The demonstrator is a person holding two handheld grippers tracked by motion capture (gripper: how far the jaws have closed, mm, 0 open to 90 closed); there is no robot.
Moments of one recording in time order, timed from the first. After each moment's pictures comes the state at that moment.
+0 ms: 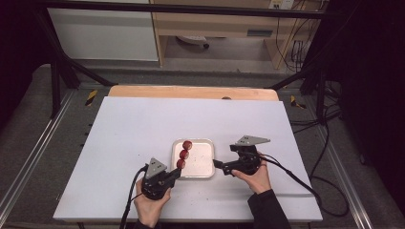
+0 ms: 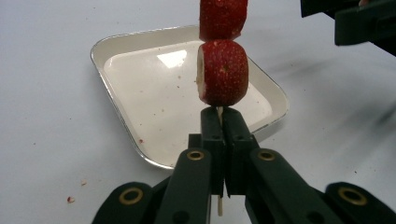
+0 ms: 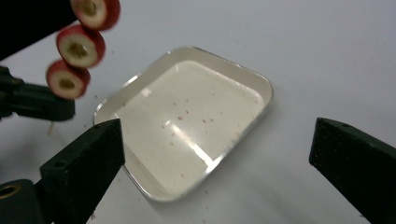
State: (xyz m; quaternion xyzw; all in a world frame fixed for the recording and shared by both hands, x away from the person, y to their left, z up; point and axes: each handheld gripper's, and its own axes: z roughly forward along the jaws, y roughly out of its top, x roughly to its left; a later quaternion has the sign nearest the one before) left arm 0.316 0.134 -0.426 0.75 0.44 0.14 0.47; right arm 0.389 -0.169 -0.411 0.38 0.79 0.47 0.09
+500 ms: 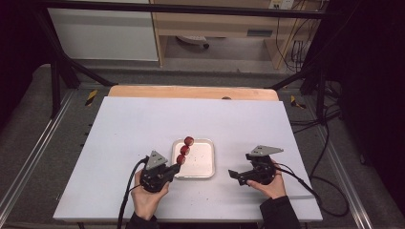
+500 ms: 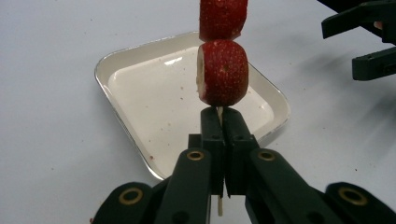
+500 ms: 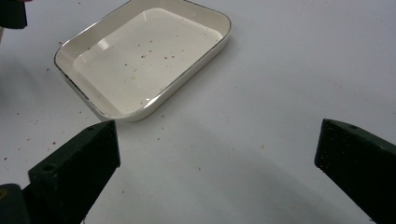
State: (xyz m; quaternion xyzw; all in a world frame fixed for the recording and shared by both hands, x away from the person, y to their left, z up) left arm 0.332 0.135 -0.406 0.78 0.42 0.14 0.44; right arm 0.370 -0.213 -0.432 0.39 0.81 0.43 0.11
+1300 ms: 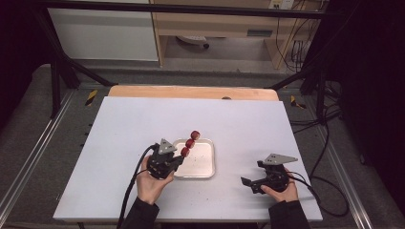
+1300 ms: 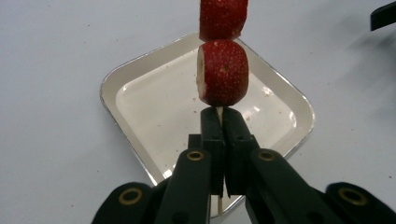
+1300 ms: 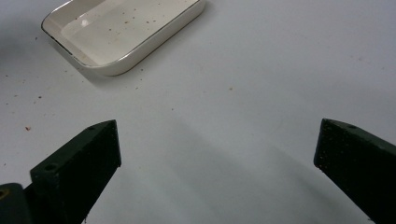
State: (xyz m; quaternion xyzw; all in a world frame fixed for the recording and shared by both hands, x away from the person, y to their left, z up) left arm 0.368 0.117 -0.397 0.82 0.41 0.14 0.38; right arm 0.353 -0.250 -0.448 0.39 0.81 0.43 0.11
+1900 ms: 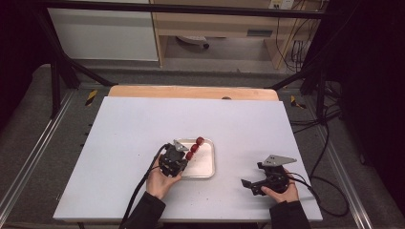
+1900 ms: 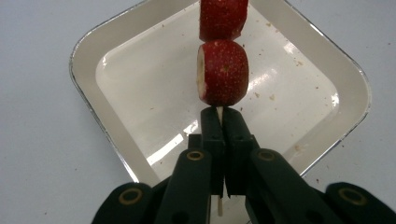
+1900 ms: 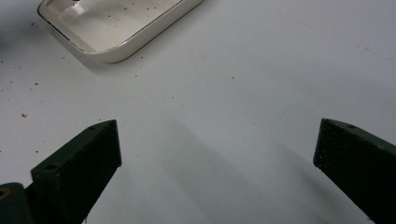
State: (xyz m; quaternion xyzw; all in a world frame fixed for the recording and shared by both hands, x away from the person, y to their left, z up) left arm 0.385 0.089 -0.422 0.85 0.42 0.13 0.29; right arm 0.352 -0.250 -0.451 0.39 0.82 0.42 0.11
